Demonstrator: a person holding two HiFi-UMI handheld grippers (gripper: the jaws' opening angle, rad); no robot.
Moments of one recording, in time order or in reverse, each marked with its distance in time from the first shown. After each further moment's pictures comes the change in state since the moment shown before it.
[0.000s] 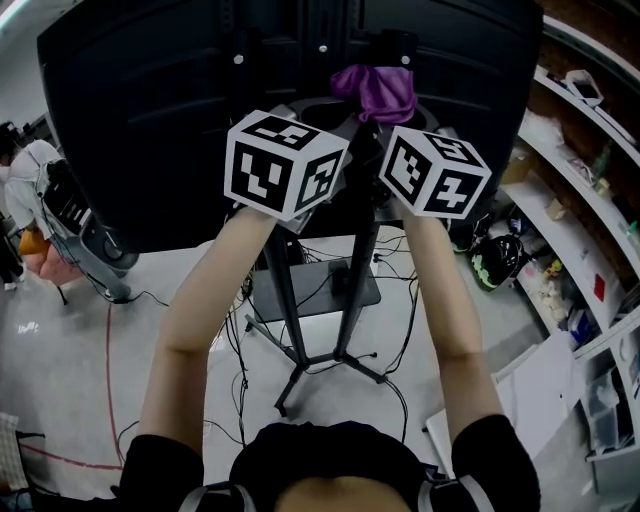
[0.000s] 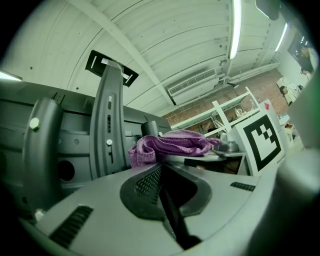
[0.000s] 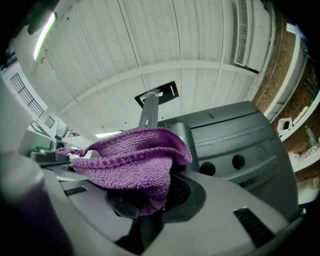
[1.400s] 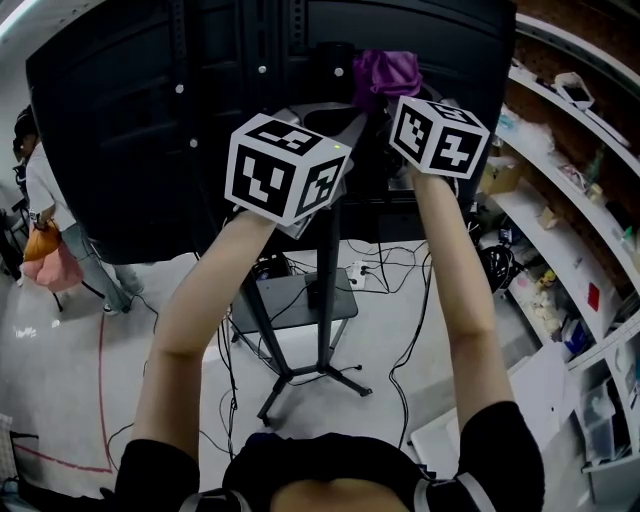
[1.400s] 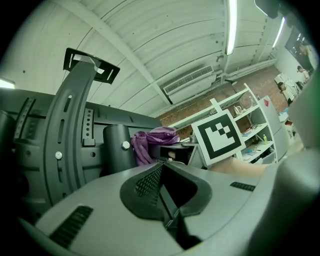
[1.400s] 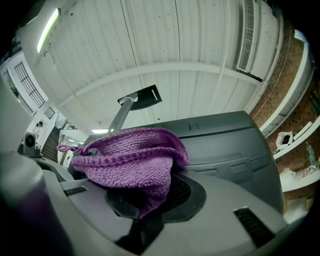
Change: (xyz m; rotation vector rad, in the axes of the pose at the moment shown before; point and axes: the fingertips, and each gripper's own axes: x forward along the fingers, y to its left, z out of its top) left arm 0.069 -0.060 0.028 0.037 0.002 -0.013; right arm 0.005 -0.122 0.045 -0.080 -0.004 -0.027
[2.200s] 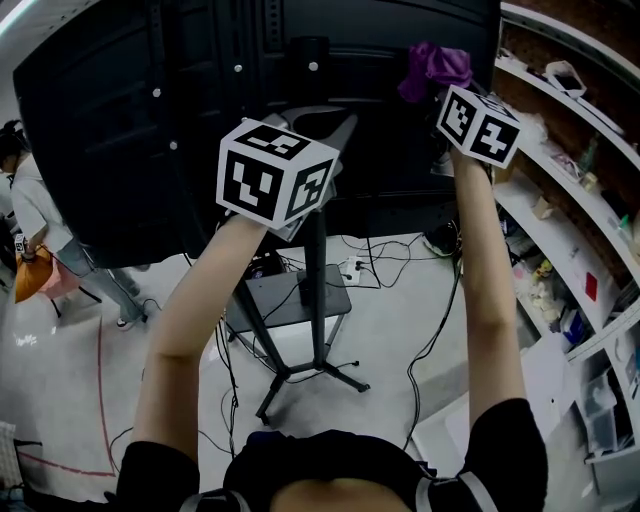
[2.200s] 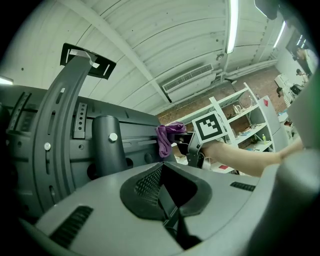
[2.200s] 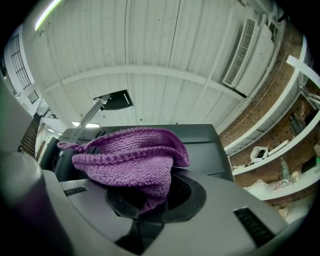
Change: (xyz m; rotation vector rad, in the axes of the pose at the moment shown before) left arm 0.013 -0.015 -0.011 -0.006 0.018 -0.010; right arm -0.042 -0.126 0.017 -0.057 -0.009 -0.231
